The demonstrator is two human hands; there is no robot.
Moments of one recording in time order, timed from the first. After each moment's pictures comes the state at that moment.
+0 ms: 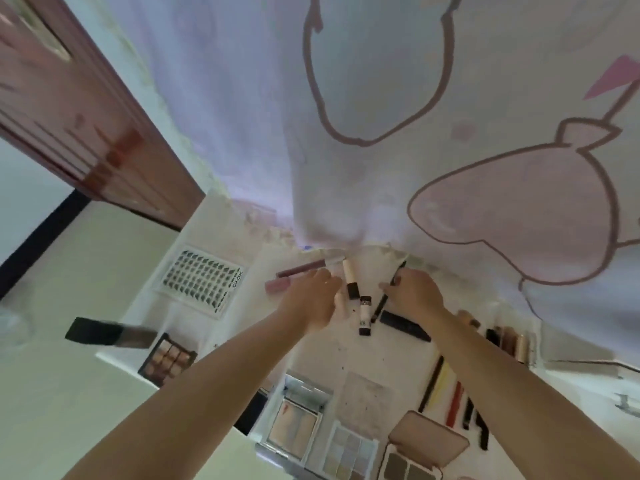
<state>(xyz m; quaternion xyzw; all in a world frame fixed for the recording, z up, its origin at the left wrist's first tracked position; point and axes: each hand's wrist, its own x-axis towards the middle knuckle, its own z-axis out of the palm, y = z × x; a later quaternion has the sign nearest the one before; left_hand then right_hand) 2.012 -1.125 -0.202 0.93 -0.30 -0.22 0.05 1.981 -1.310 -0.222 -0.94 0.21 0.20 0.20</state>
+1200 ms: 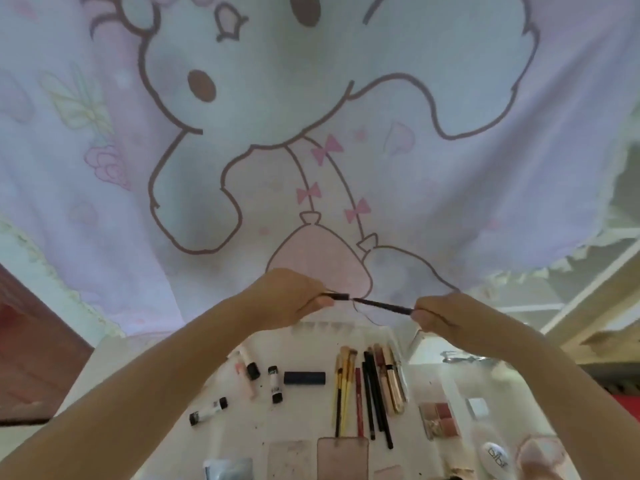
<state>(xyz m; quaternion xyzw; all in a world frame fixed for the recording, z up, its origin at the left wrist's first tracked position) 1.971 -1.225 0.005 0.78 -0.62 -0.04 0.01 1.768 -1.408 0.019 -0.97 0.08 0.02 0.22</state>
